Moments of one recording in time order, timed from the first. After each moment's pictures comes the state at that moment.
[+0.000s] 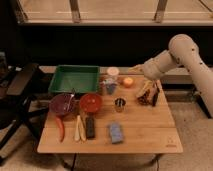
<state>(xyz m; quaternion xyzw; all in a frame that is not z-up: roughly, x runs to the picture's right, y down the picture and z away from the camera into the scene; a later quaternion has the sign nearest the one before) 0.158 -0.027 0.700 -0.24 -0.36 -0.04 0.90</state>
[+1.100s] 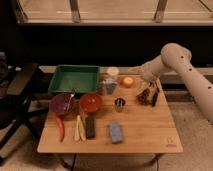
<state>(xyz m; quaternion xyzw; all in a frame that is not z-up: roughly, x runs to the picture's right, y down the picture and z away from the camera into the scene) 0.167 -0.035 0.760 -0.17 -0.29 -0.06 0.94</state>
